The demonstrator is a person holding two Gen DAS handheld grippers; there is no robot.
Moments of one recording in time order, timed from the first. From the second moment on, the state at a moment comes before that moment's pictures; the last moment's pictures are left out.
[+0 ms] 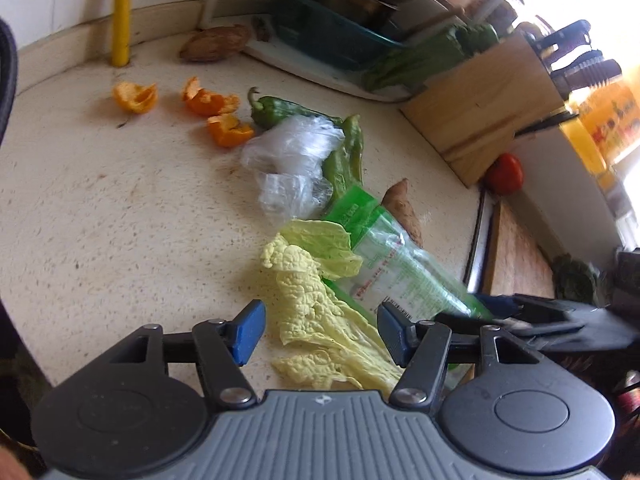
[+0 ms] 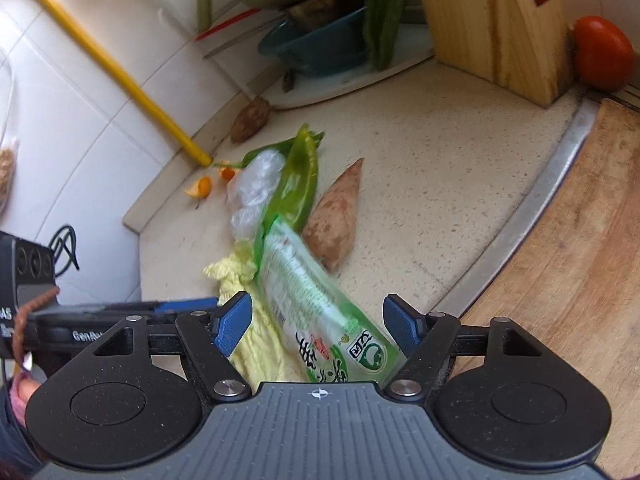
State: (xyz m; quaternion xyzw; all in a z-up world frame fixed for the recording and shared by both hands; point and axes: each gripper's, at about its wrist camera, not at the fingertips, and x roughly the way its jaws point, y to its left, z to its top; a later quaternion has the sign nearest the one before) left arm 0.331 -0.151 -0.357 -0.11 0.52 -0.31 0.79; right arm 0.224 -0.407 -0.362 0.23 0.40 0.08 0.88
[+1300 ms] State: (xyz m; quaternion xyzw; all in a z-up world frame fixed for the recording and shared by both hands) left arm 0.327 -0.193 -0.363 -0.01 0.51 -0.32 0.80; right arm 0.230 -0.431 -0.380 0.34 0.40 0.14 0.84
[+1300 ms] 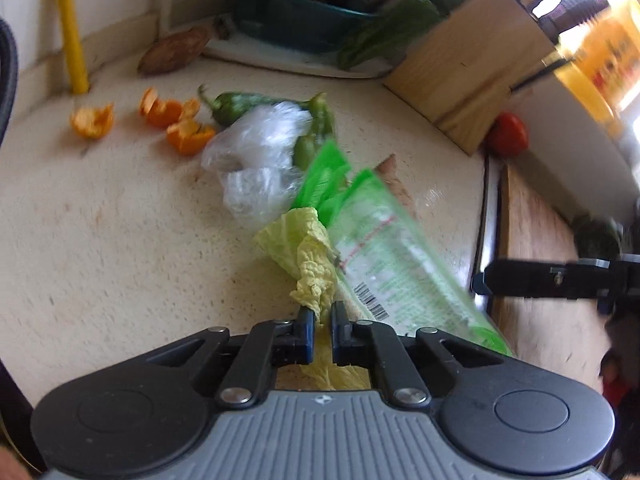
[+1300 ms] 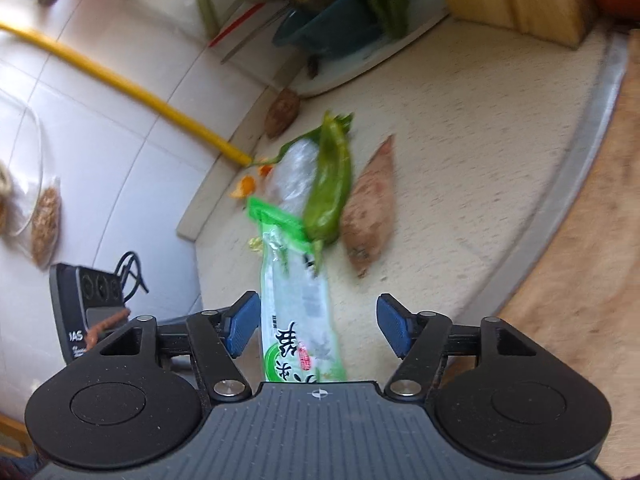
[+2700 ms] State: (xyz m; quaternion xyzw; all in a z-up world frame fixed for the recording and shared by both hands) left arm 0.300 -0.053 -0.301 -0.14 0.44 -0.31 0.83; right arm 0.227 -0.375 -0.347 0.38 0.35 0.19 0.83
